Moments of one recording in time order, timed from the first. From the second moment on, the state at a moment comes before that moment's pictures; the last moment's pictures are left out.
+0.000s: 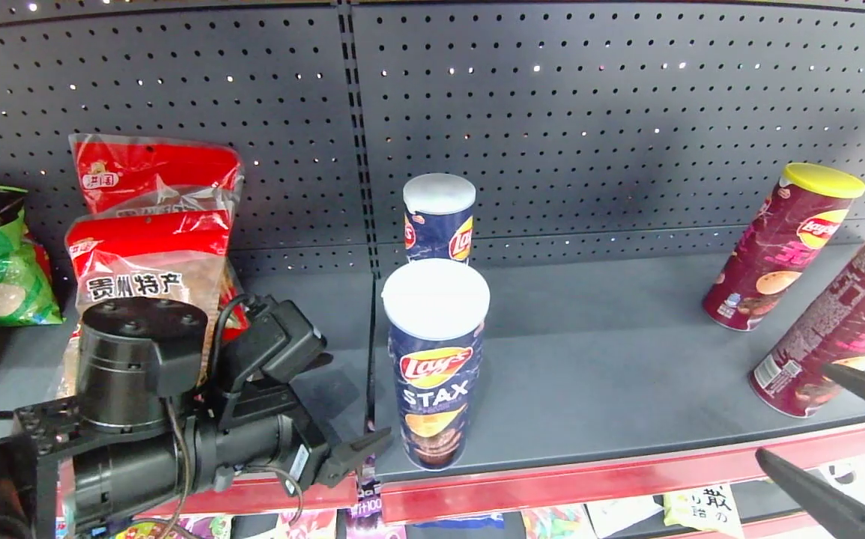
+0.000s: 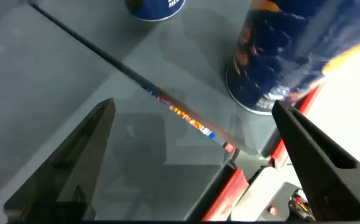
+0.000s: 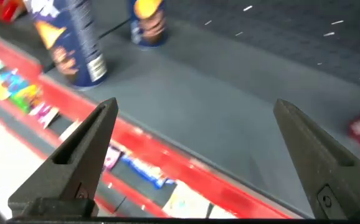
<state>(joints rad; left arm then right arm) -0.61 1.54 -0.49 -0.60 -0.14 0.21 0.58 0.81 -0.19 -0.57 -0.04 -0.16</state>
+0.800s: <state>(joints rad) -0.62 1.61 -0.54 -0.60 -0.14 0.21 0.54 0.69 -0.20 -0.42 -0.04 -0.16</state>
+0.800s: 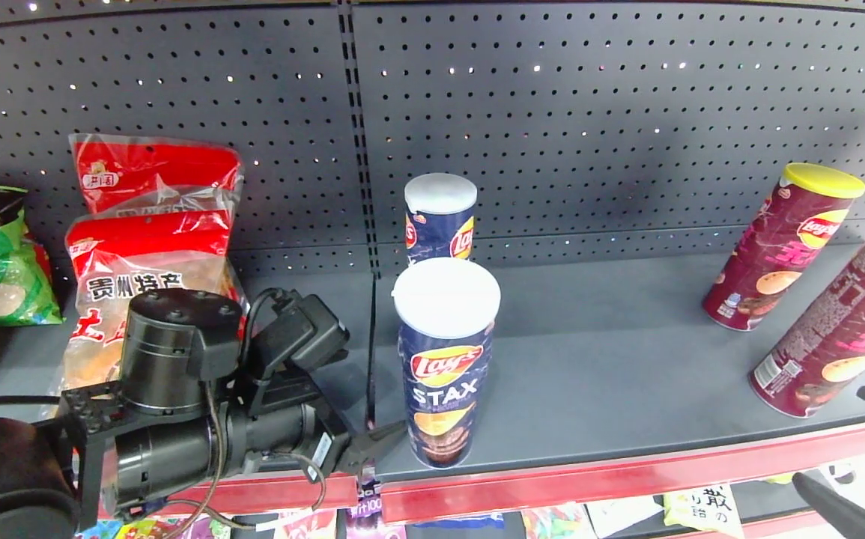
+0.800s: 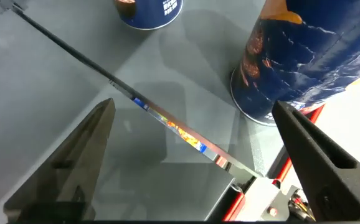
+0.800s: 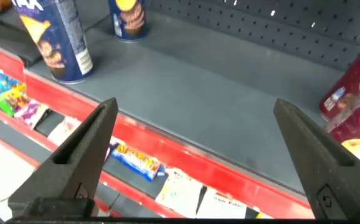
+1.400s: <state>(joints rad) -0.60 1.27 -0.38 -0.52 0.05 0.19 0.40 0.67 -0.20 -0.41 -0.08 -0.16</state>
